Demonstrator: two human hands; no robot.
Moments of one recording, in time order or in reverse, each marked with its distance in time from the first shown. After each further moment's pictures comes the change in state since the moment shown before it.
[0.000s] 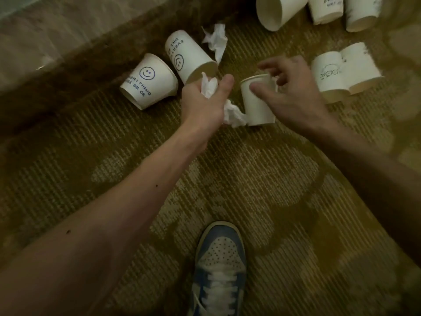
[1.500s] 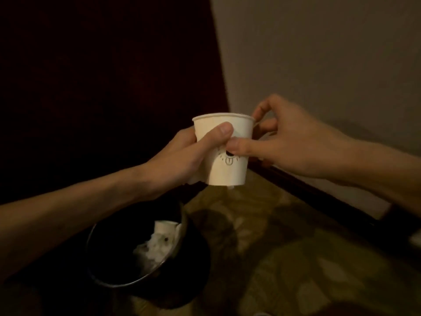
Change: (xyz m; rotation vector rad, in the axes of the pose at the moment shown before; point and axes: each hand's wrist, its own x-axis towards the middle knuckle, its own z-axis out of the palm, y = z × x) left_hand -0.570 0.065 -0.599 0.154 0.916 0.235; right_hand -0.412 -0.670 0.183 0.224 -1.116 -1.298
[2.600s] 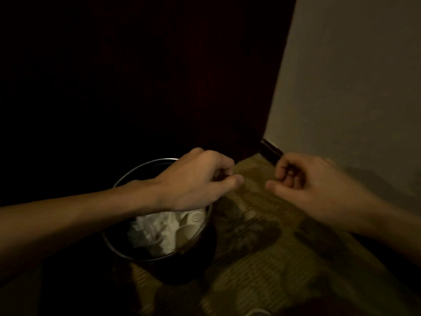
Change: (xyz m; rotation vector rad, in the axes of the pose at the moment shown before) left_hand -0.020 -0.085 -0.027 0.538 -0.001 0.177; right_hand 0.012 0.045 0.055 -0.317 -0.163 -0.064
